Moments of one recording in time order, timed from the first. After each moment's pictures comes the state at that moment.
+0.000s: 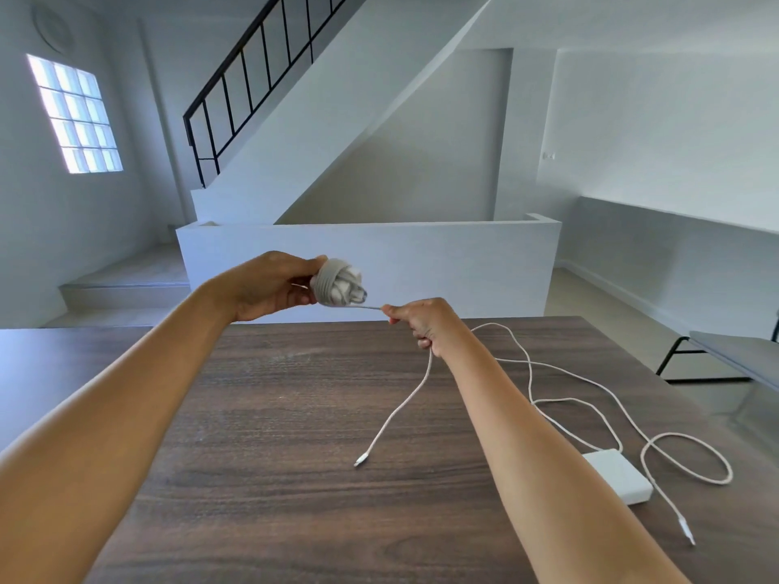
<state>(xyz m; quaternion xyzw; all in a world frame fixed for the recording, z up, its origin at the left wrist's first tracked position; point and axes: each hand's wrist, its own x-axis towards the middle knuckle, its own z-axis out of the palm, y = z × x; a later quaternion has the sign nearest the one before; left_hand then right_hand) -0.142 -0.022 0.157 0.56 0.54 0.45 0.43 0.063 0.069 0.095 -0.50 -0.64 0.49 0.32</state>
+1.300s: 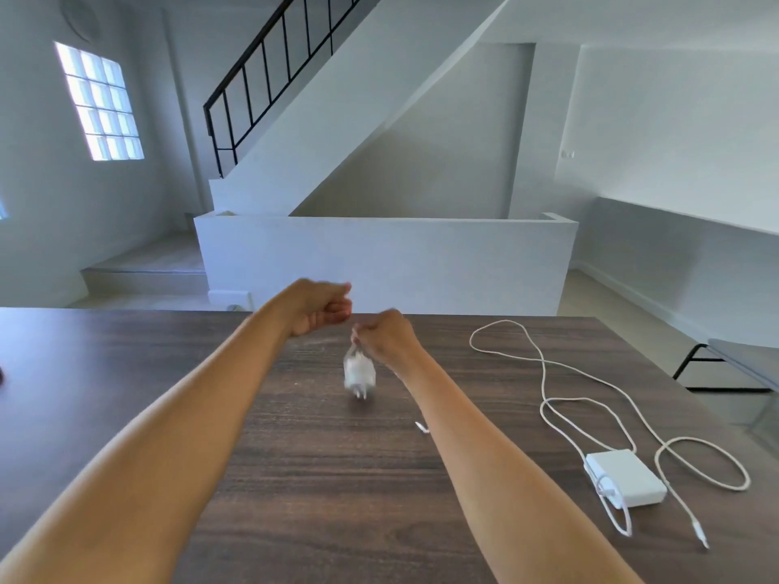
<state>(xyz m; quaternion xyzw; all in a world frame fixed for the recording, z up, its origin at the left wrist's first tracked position) -0.125 0.003 0.108 0.35 0.61 0.54 0.45 0.009 0.021 0.071 -0.46 -0.77 0.35 0.27</state>
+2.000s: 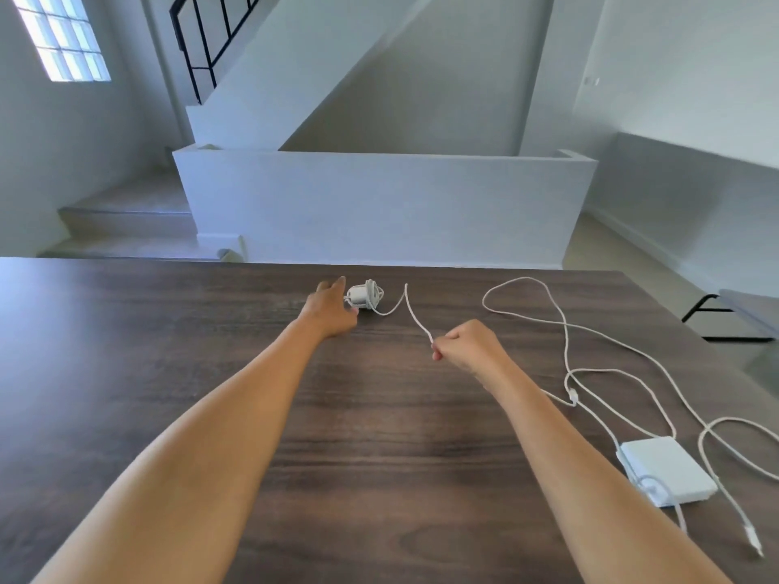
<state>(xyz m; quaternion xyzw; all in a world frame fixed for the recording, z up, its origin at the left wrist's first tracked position) -0.151 0.093 -0.019 0.54 0.80 0.20 0.14 0.082 0.085 0.004 -0.59 -0.71 0.34 0.17</state>
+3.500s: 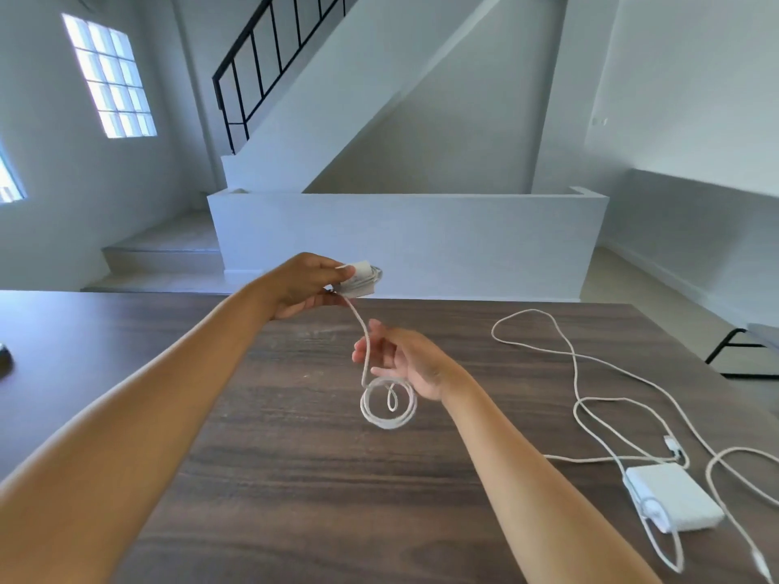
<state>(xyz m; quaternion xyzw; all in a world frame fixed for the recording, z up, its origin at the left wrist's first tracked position) -0.161 0.021 0.109 0.49 0.60 0.47 0.42 0.021 0.065 0.016 -0.22 -0.60 0.75 0.20</state>
